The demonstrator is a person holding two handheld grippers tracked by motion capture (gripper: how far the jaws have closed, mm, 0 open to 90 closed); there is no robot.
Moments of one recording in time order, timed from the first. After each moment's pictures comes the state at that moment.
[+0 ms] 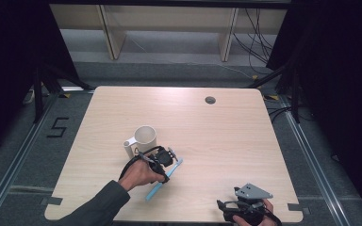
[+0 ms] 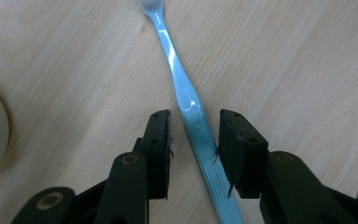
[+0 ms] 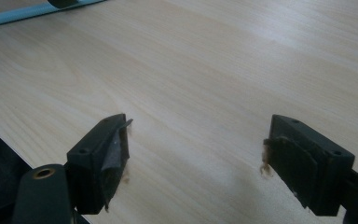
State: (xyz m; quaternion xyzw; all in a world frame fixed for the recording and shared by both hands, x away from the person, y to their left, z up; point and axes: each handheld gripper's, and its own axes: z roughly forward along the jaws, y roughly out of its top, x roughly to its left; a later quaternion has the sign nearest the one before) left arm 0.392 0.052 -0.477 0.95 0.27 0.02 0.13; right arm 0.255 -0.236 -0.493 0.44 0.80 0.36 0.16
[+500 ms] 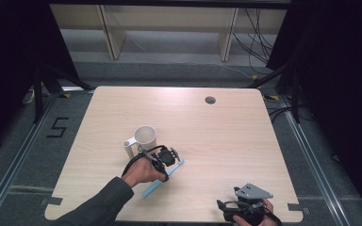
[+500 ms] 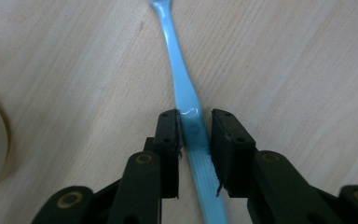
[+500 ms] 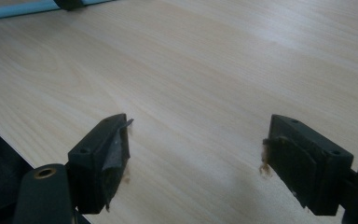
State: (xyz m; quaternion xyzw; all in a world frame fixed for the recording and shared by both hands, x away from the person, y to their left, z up) left arm 0.398 0.045 -0.478 0.96 0.26 0.01 0.10; right arm 0.256 -0.237 -0.493 0.44 0.81 0.36 0.17
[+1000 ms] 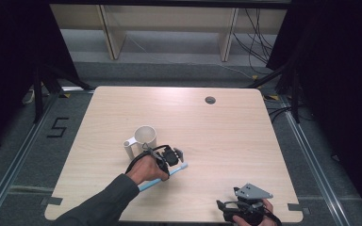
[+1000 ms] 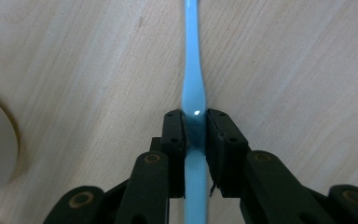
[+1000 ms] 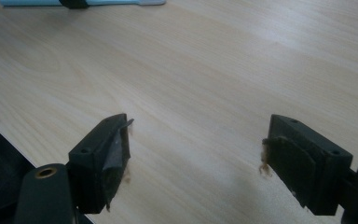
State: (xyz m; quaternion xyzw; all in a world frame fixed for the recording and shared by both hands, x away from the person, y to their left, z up) left arm 0.401 0.031 -0.477 0.97 0.25 0.02 0.05; right arm 0.256 -0.237 -0.493 0.43 0.81 0.36 0.17
